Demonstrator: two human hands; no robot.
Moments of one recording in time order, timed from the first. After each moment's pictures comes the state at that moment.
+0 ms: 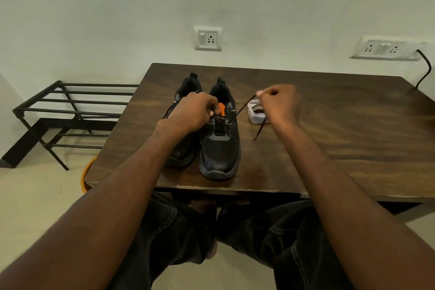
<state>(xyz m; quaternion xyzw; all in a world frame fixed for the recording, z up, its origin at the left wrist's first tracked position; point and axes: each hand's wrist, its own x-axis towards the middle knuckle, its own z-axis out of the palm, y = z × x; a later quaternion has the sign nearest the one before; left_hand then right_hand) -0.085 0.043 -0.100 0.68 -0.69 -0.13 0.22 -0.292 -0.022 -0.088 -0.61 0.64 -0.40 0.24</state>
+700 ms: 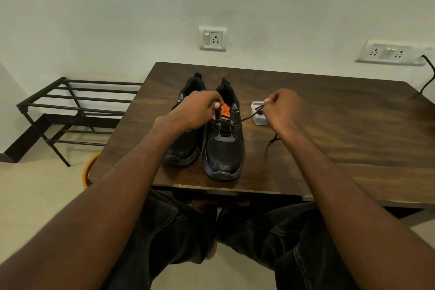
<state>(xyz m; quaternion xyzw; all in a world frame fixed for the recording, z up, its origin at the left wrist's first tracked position) -0.077 0.042 -0.099 0.67 -0.68 -0.18 0.25 -0.294 -0.025 -0.097 -0.69 0.65 -0.30 0.09</state>
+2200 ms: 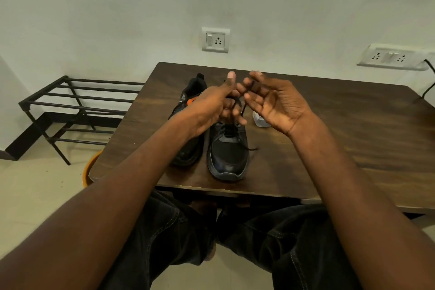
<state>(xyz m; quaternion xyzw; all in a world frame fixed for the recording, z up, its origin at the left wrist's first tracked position) -0.112 0.053 -0.074 0.50 -0.46 -0.56 0.47 -0.286 -0.004 -0.052 -0.38 0.30 -0.39 0.78</state>
